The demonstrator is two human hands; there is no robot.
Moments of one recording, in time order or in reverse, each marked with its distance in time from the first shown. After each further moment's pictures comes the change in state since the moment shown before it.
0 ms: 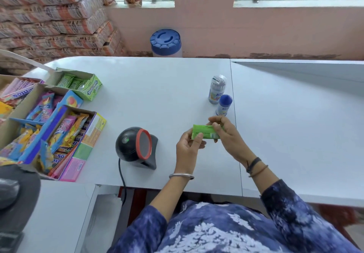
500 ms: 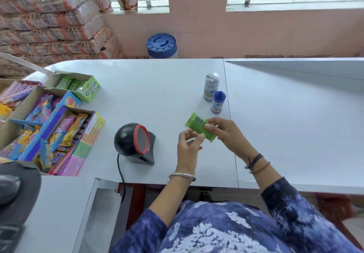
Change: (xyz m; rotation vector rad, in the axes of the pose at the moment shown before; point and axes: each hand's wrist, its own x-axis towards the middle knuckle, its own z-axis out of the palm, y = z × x) left_hand -0.028 0.013 0.010 -0.068 0.022 -0.134; right_hand -0.027 -0.017 -0.008 -0.041 -0.058 -0.023
